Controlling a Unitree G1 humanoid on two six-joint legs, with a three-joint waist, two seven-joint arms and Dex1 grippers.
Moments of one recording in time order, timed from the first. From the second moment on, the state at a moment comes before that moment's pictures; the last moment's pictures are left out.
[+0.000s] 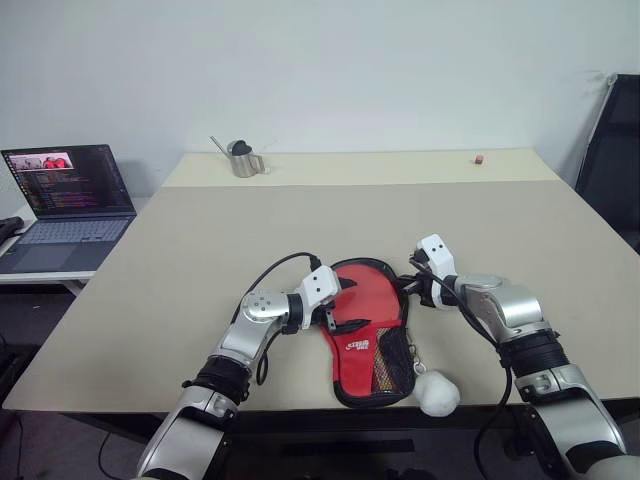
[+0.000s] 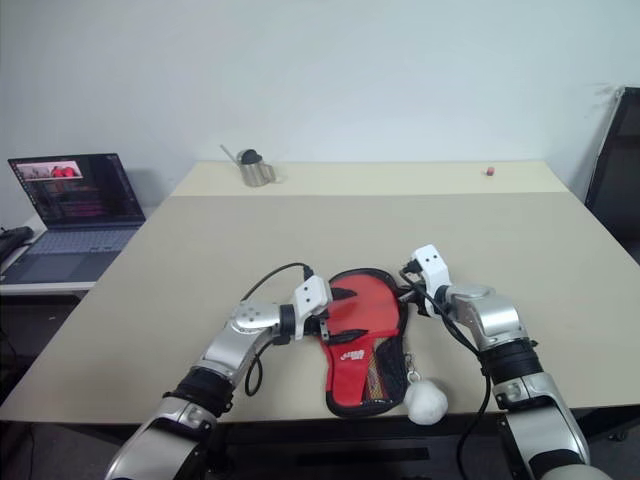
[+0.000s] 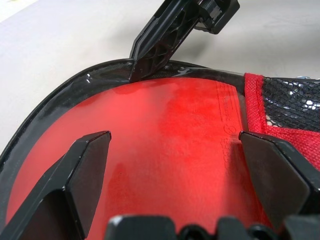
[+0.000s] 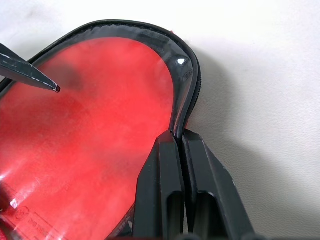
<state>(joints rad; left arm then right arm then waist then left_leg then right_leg) -0.64 0.31 -0.23 0.54 -0.04 -0.12 -1.01 -0.73 -0.39 0.12 0.35 0.25 0.75 0.64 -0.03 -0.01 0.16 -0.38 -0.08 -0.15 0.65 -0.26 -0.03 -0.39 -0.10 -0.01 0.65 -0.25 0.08</state>
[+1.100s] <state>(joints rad) -0.72 0.25 -0.26 0.64 -0.07 -0.08 -1.16 -0.21 -0.71 -0.34 -0.66 0.89 1.39 0.67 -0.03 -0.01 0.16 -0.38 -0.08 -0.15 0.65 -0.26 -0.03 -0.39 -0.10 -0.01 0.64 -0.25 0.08</state>
